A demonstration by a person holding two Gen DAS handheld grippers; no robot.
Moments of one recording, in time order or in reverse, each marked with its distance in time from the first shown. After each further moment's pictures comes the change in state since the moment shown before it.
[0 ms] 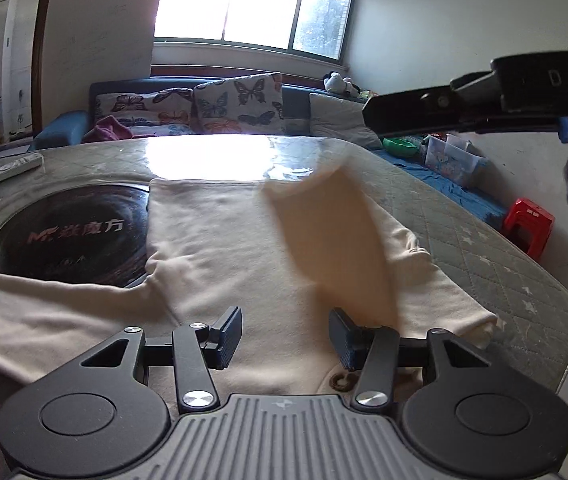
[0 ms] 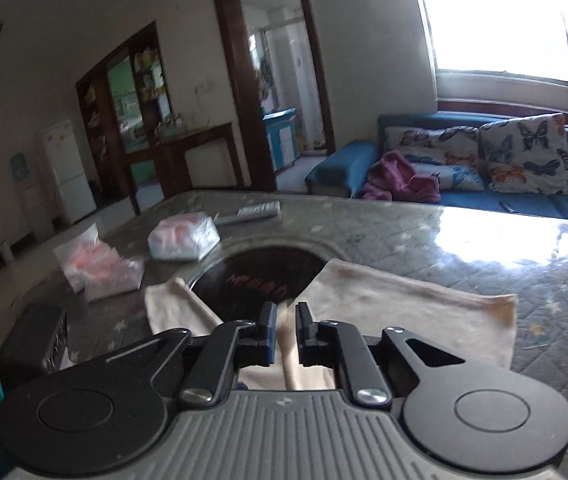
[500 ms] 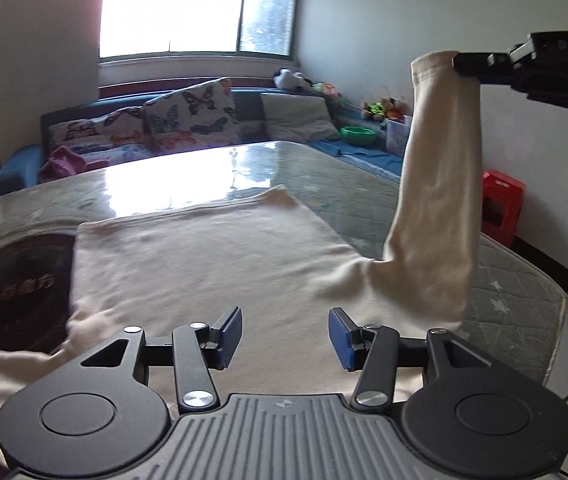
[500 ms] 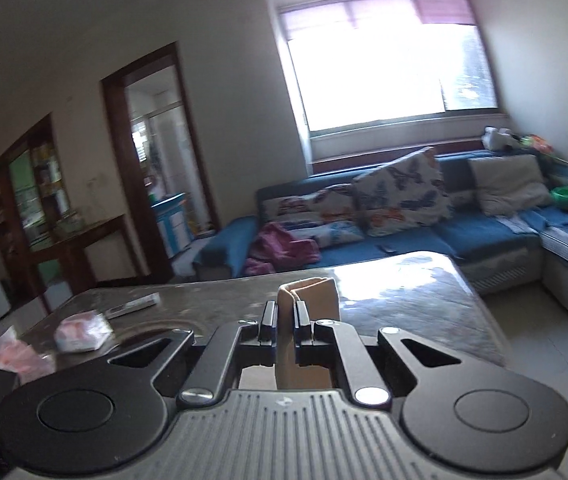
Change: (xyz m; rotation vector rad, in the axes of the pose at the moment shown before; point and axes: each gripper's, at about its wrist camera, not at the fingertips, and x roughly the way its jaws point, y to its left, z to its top) left arm 0.020 -0.041 0.023 0.119 -0.004 -0.070; right arm -0.118 -0.101 -0.003 0.170 -0.244 -0.276
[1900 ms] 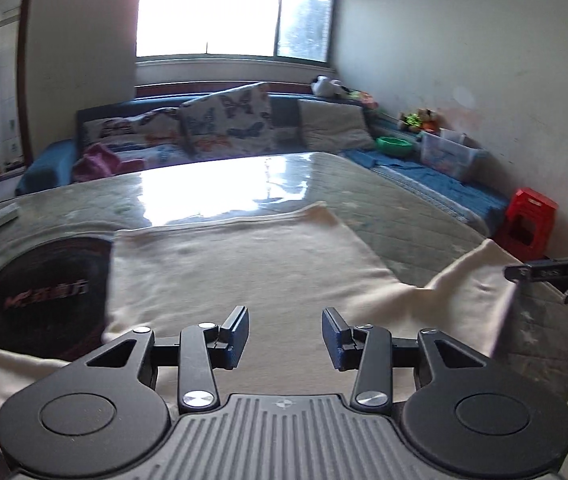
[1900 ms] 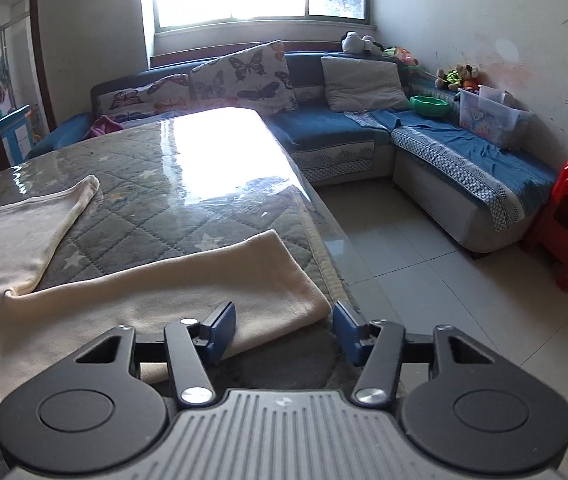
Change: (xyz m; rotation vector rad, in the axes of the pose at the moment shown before) left arm 0.011 -0.006 0.020 -0.010 -0.006 0.060; right arm 0.029 -0.144 -0.117 0.078 0.293 -0.515
